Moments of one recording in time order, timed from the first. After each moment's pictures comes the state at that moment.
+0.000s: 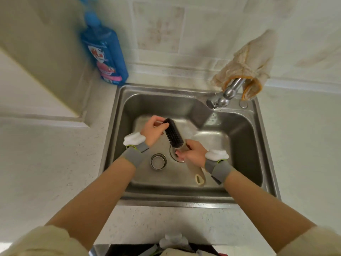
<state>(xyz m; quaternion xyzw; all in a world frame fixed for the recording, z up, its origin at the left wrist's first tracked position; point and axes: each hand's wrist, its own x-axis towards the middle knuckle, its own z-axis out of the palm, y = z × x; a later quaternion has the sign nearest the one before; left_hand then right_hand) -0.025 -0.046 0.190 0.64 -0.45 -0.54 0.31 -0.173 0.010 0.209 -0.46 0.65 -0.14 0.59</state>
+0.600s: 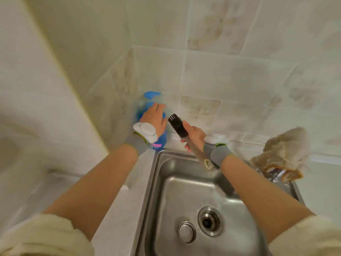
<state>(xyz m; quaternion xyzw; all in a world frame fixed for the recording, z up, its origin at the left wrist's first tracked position) 0.100 -0.190 0.340 0.64 -0.73 -0.11 0.19 -0.051 -0.169 0.332 -0.48 0.62 -0.28 0.54</state>
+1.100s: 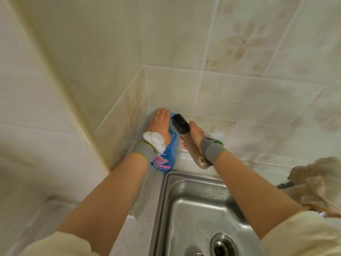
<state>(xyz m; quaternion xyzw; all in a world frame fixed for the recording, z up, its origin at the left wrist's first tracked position) 0.133 -0.256 0.339 0.64 -0.75 -0.09 0.09 0.006 -0.259 0.341 -0.34 0.61 -0.34 0.63</state>
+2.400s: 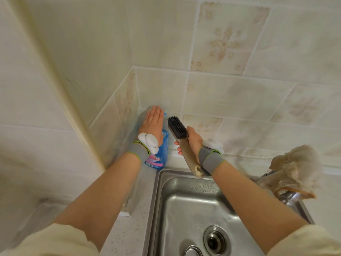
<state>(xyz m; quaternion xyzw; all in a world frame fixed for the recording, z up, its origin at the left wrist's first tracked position) 0.124 -0.241 0.341 0.63 -0.78 -0.01 0.05 -0.013 -0.215 0.347 -0.31 0.58 -0.37 0.66</state>
